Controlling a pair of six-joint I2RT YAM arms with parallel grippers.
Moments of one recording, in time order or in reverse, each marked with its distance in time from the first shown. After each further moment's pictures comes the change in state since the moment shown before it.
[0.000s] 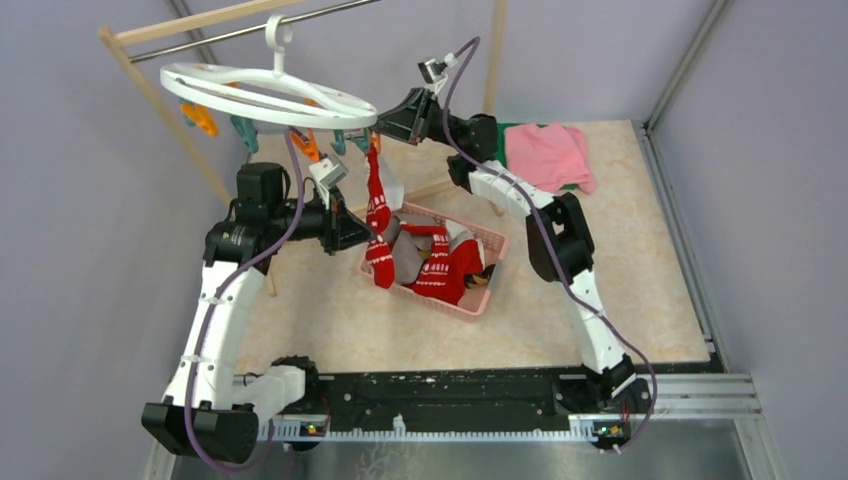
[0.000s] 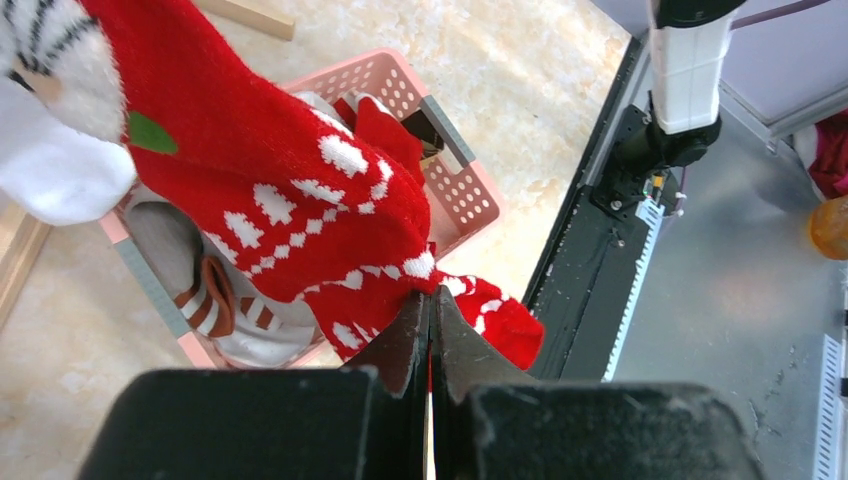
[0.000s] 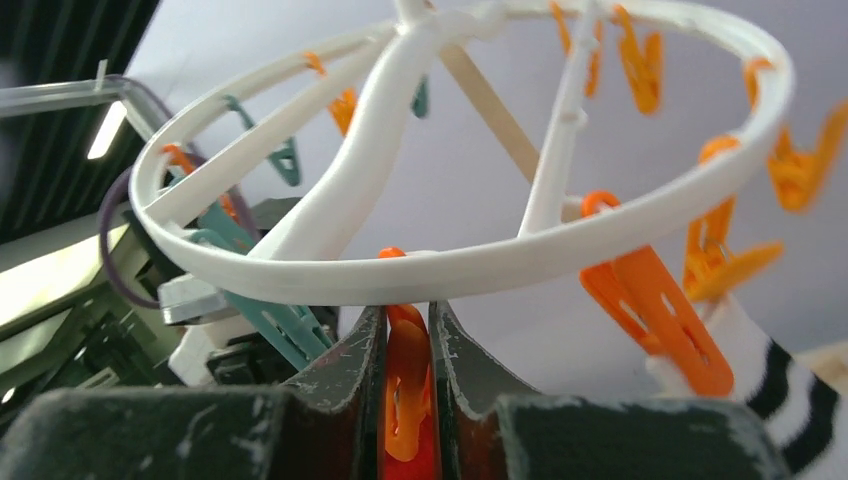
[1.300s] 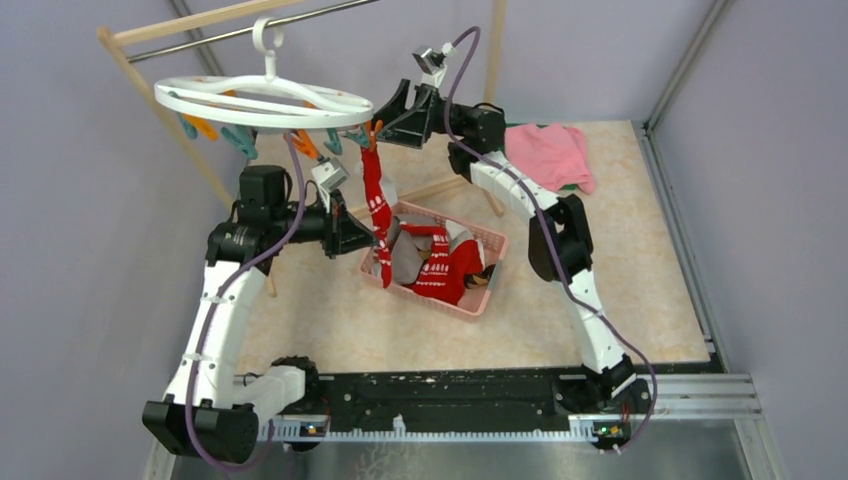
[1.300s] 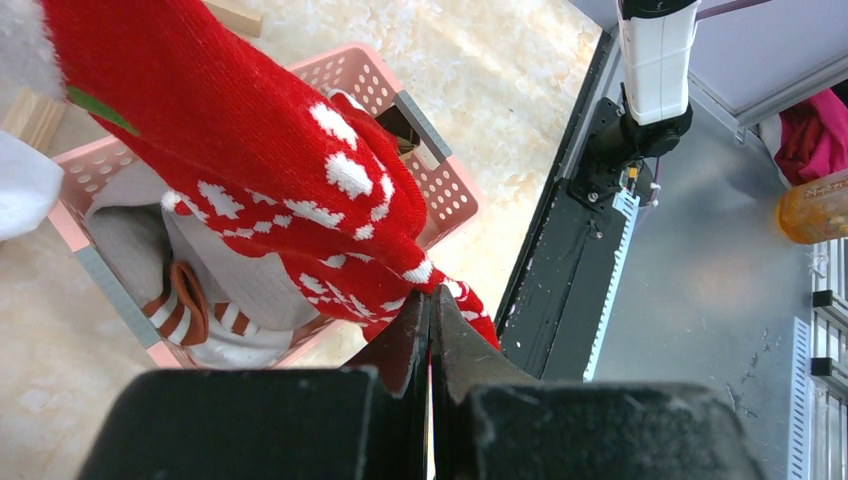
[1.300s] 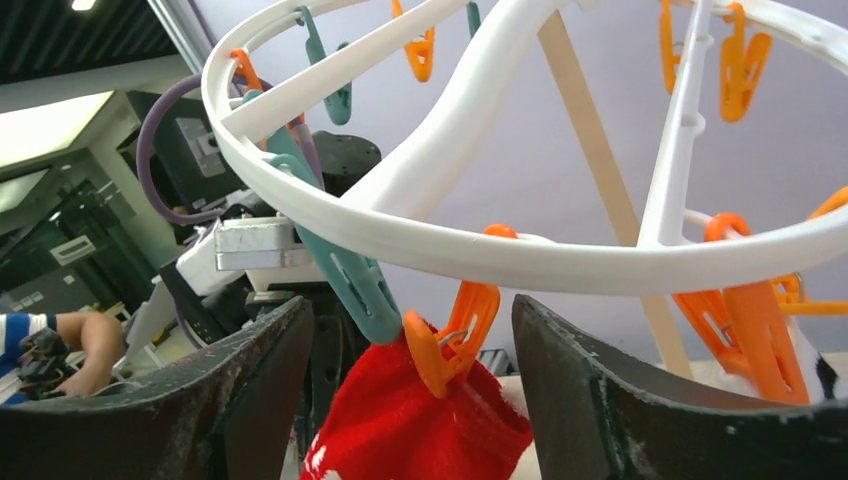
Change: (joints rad) left arm -0.001 0.000 -0.032 0.003 0.043 0.005; right arm -0.008 -0.005 0.096 0.008 -0.190 -0.043
